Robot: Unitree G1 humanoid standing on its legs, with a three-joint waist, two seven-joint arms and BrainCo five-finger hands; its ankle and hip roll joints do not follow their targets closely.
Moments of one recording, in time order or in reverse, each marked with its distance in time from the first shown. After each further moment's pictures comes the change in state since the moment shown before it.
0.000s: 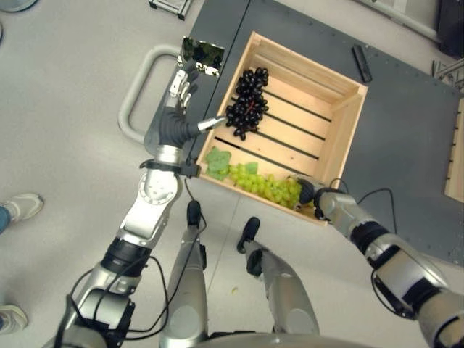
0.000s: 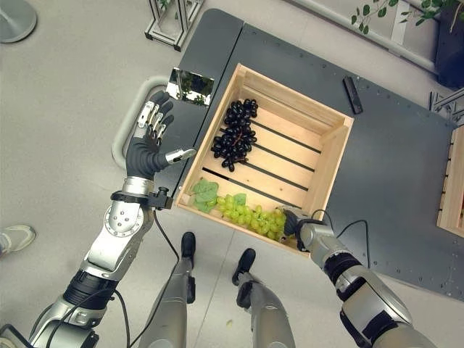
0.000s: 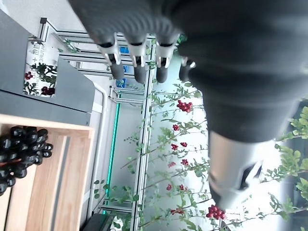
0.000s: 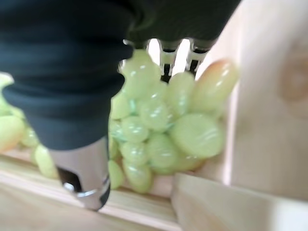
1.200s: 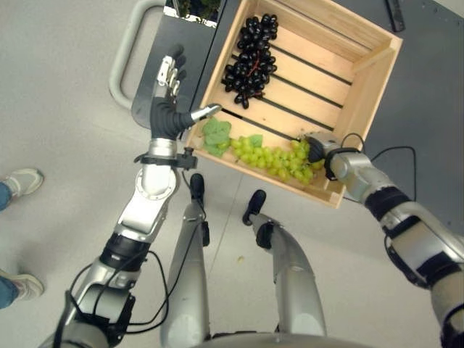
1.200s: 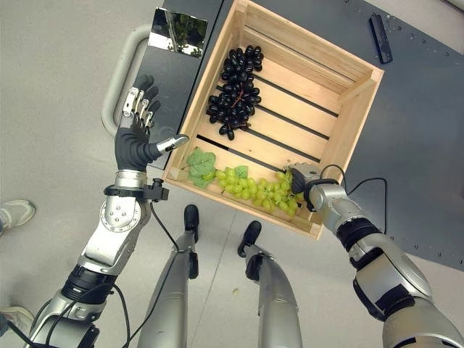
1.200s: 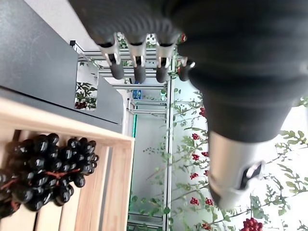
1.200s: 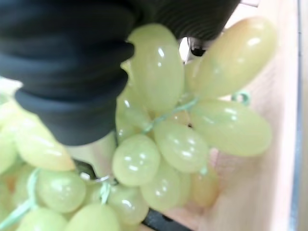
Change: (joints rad) left arm -0.048 0.005 0.020 -0.008 0.039 -0.018 0.101; right arm -0.235 -0.140 0.029 -0.040 -0.083 -0.047 -0.028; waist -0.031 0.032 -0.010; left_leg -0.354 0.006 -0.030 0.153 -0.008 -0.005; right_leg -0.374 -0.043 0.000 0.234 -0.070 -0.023
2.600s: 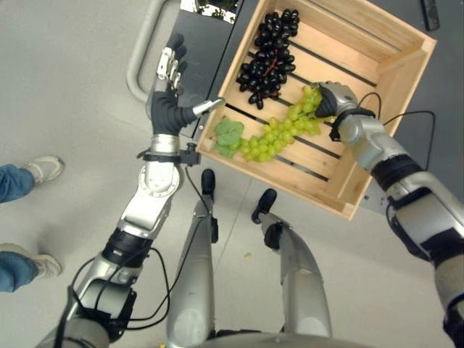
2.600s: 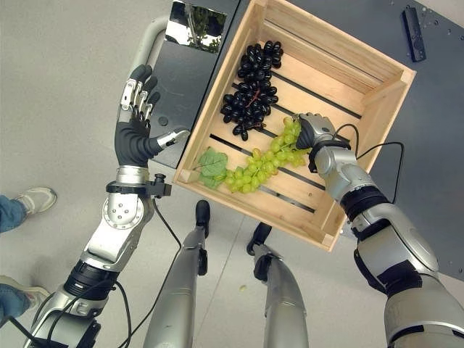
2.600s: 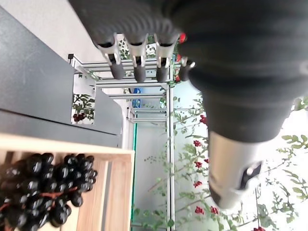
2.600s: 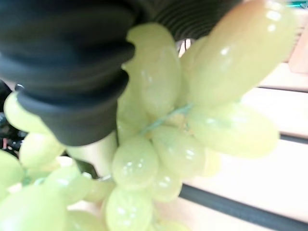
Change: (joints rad) left arm -0.020 0.002 -0.051 0.000 -0.003 -0.029 0.025; right arm -0.239 -0.030 -0.017 0.036 0.149 0.021 -0.200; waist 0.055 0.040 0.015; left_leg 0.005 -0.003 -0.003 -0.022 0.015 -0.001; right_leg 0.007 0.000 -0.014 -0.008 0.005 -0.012
